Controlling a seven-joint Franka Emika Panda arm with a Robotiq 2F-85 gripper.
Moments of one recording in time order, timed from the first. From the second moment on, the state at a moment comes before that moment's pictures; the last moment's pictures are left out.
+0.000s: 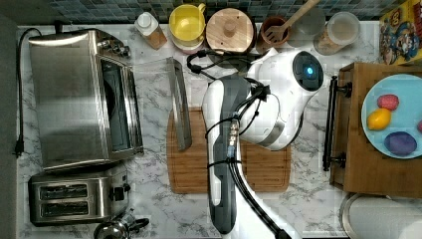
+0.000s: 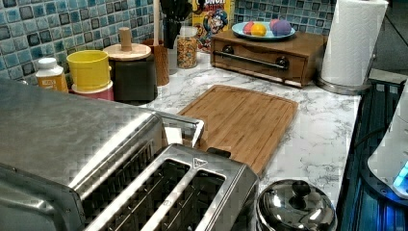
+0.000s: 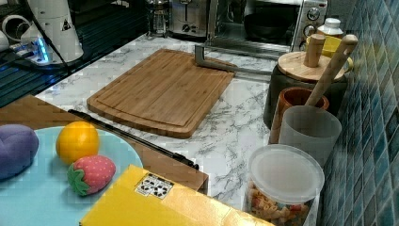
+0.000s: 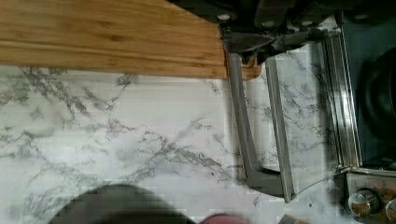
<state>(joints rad) -0.09 0.20 -0.04 -1.91 0.49 0.45 -1.12</state>
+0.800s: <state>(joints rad) -0.08 0.45 0.03 -1.90 0.58 0.59 -1.35</state>
